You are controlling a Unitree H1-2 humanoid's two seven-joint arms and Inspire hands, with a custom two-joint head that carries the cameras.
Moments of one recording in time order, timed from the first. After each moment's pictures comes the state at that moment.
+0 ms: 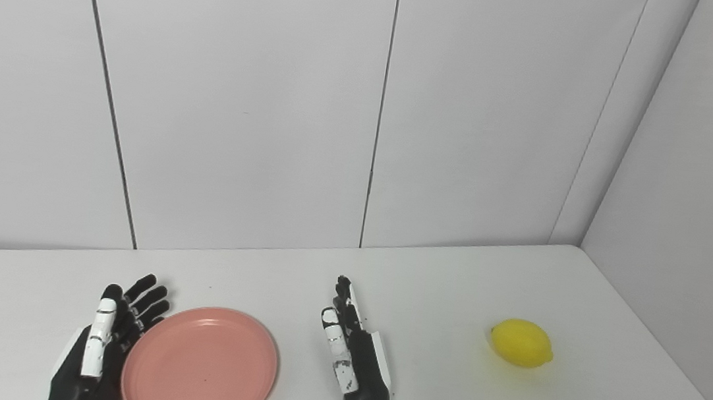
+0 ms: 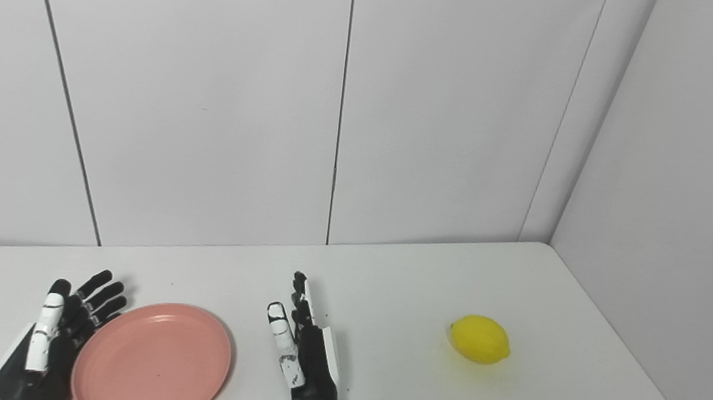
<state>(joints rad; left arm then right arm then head) -0.33 0.08 0.07 0.22 -0.28 0.09 -0.18 -0.27 0.18 0.07 0.23 -0.14 -0.17 -0.14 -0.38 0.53</state>
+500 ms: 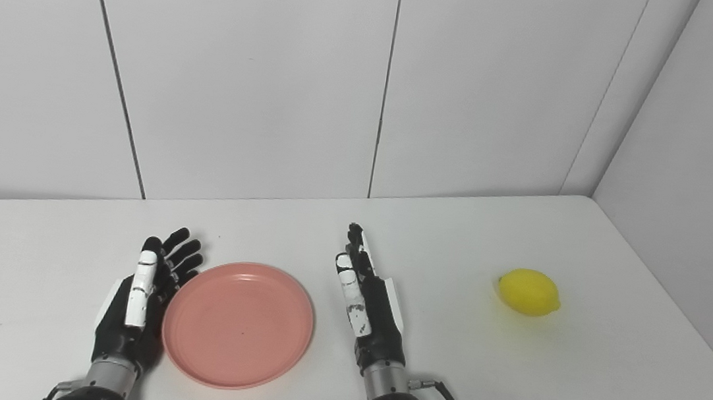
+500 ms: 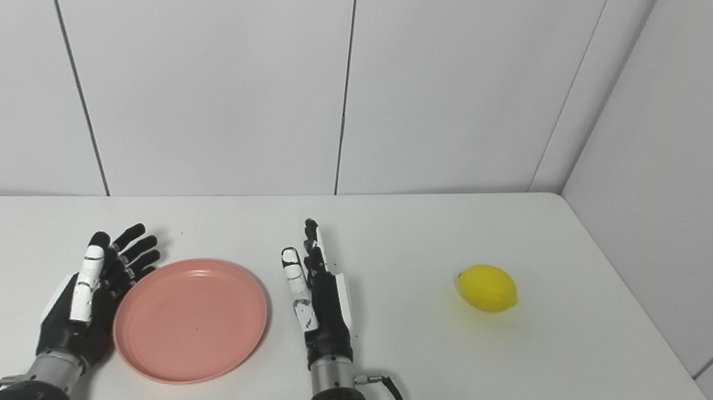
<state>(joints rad) -0.32 0.01 0.03 0.15 -0.21 0.14 -0.13 -0.26 0.17 0.07 0.17 -0.12 -0.13 -0.14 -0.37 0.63</state>
